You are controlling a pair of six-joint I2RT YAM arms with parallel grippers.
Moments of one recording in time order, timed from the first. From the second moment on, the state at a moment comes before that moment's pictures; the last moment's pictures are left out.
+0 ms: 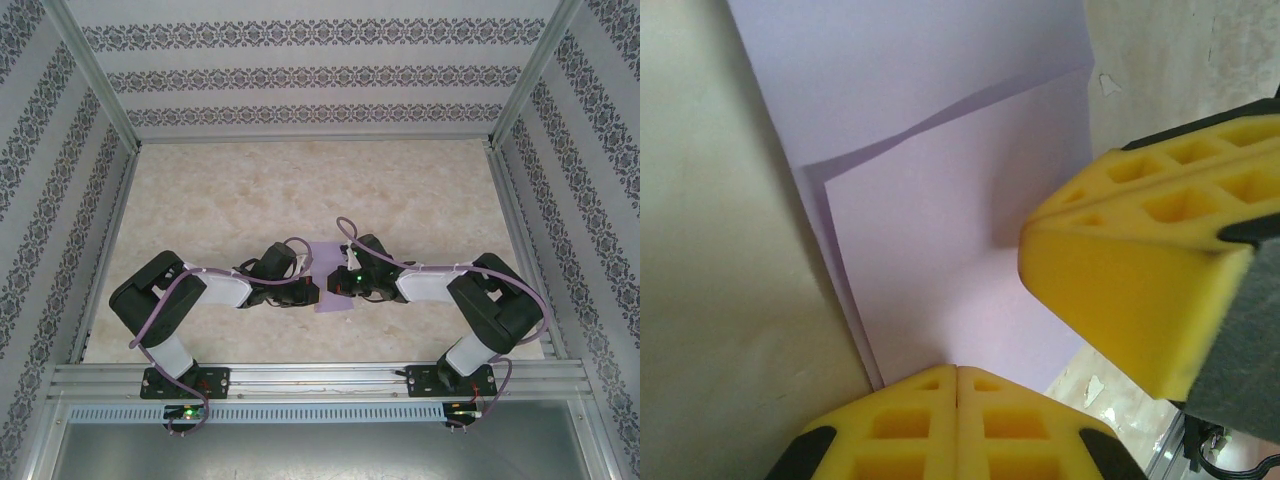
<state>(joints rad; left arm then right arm) -0.69 1.69 0.62 0.21 0.50 -0.79 0.66 1.60 0.59 0.14 -0.43 0.78</state>
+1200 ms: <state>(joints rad) -0.73 1.65 0.61 0.18 0.54 -0.79 0.64 1.65 0.60 0.14 -0.45 0.78</state>
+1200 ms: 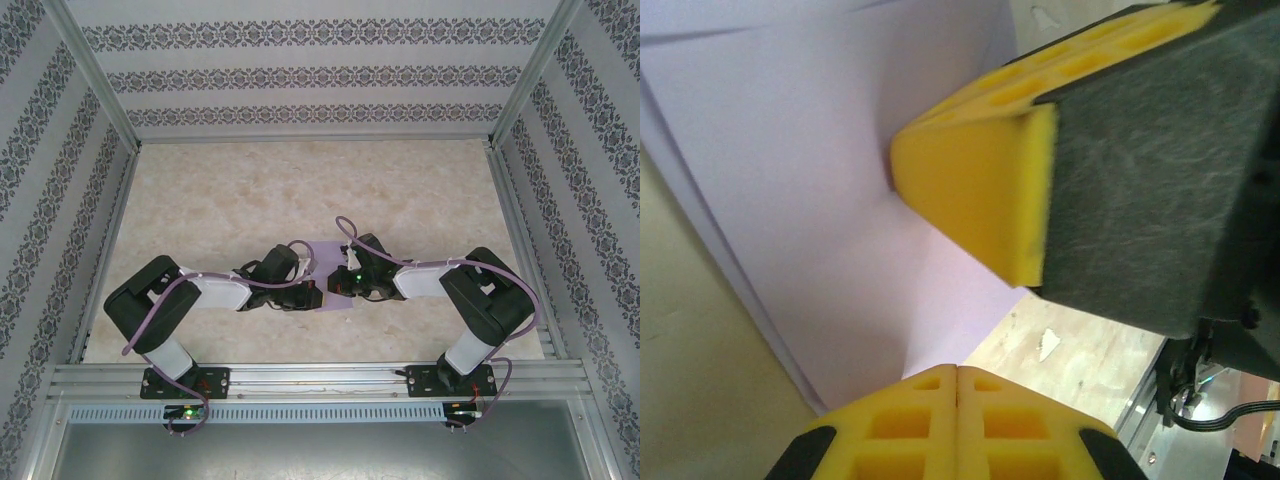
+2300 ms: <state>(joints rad) -0.73 1.59 0.52 0.21 0.50 -0.81 0.58 1.64 0.64 0.03 -0.46 0.72</state>
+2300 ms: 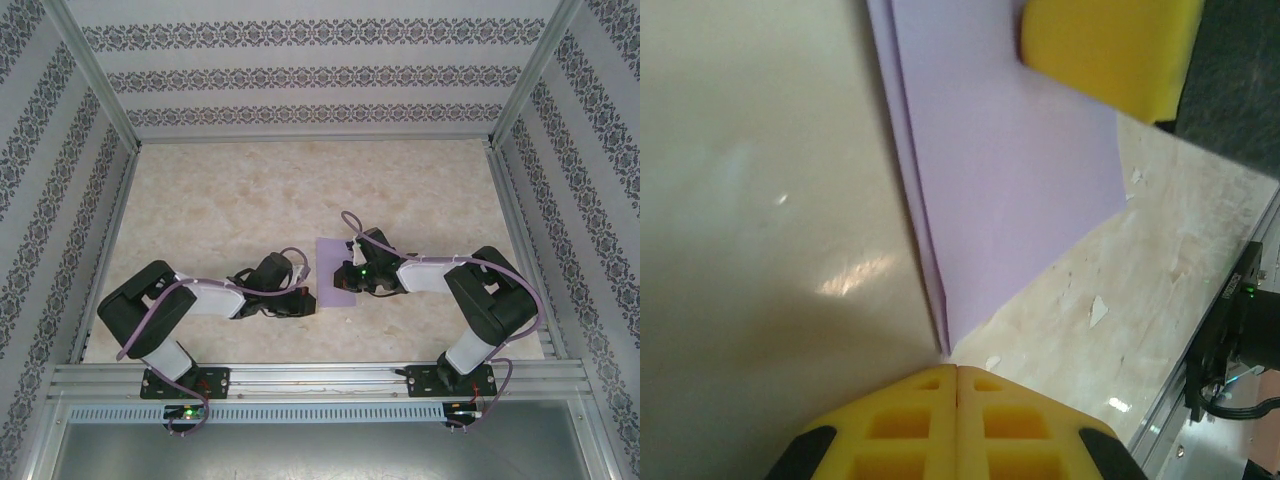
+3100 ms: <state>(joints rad) -0.61 1.70 0.78 0.13 0.50 -0.71 0.46 1.11 0.42 -0.07 -0.42 0.67</state>
